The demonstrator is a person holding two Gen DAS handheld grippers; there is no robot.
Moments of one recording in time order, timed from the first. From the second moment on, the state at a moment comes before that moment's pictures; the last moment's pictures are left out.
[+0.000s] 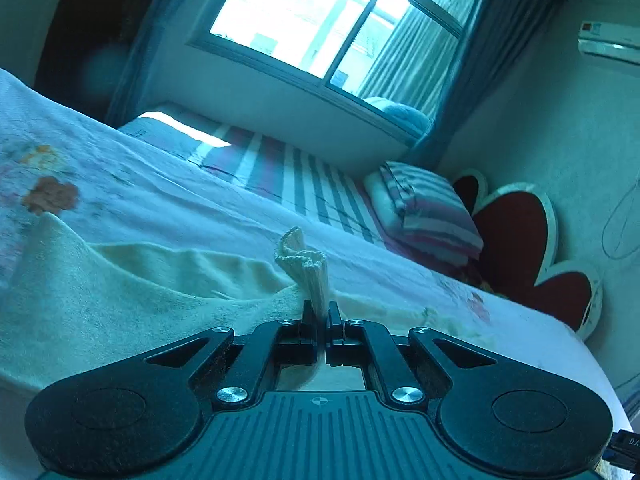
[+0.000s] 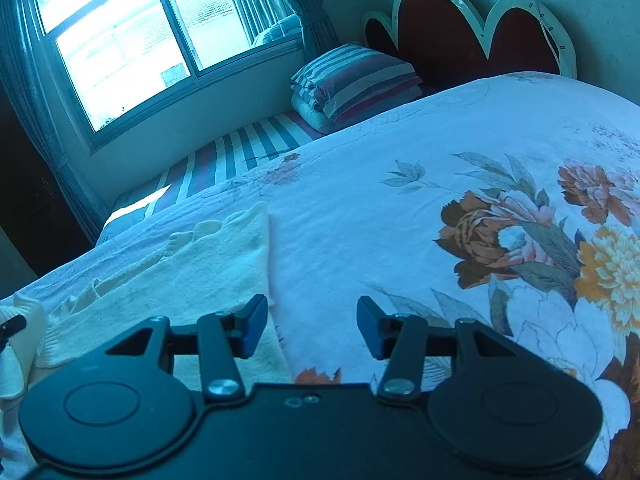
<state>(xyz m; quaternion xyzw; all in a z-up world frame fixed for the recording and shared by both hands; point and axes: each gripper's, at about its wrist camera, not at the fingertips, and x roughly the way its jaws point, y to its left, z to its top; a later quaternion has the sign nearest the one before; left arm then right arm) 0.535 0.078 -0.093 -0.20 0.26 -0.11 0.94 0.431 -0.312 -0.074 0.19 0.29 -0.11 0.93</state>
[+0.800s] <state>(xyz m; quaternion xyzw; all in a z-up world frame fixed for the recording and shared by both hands) 0.456 0.159 -0.118 -0.14 0.29 0.07 0.94 0.518 -0.191 -0.092 0.25 0.31 0.09 0.91</state>
